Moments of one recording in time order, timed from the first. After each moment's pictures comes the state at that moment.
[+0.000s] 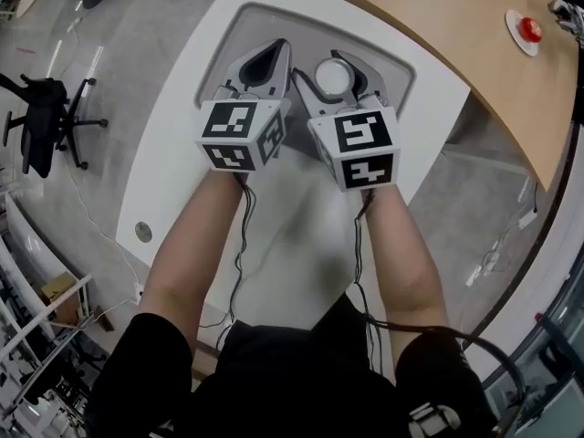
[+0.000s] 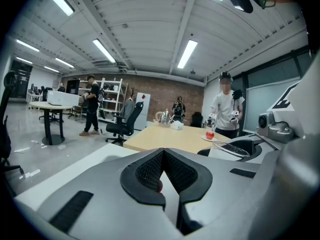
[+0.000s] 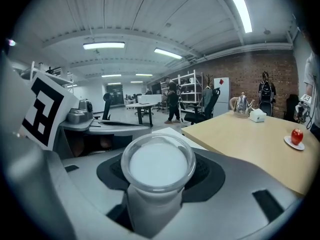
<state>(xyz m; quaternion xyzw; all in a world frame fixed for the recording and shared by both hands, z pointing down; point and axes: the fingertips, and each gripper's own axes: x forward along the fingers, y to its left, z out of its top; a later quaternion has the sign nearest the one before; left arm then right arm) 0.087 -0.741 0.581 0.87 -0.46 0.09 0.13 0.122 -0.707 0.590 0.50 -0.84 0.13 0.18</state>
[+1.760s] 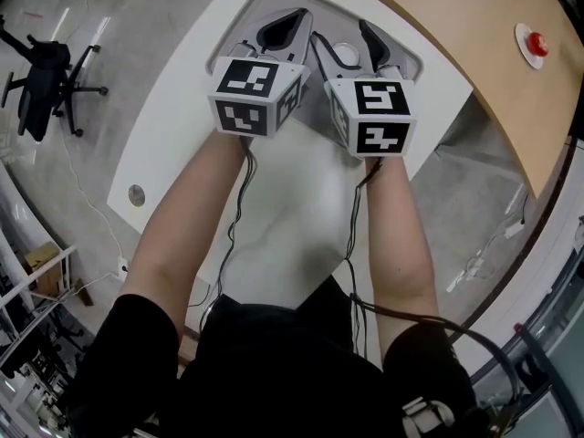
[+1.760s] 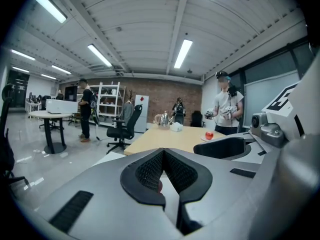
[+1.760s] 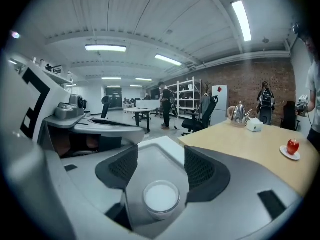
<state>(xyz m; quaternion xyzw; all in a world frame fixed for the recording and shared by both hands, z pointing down) 0.077 -0.736 0.545 0.88 -0.46 0.10 0.10 0.117 -0.719 0.558 0.52 -0.84 0.09 0.17</state>
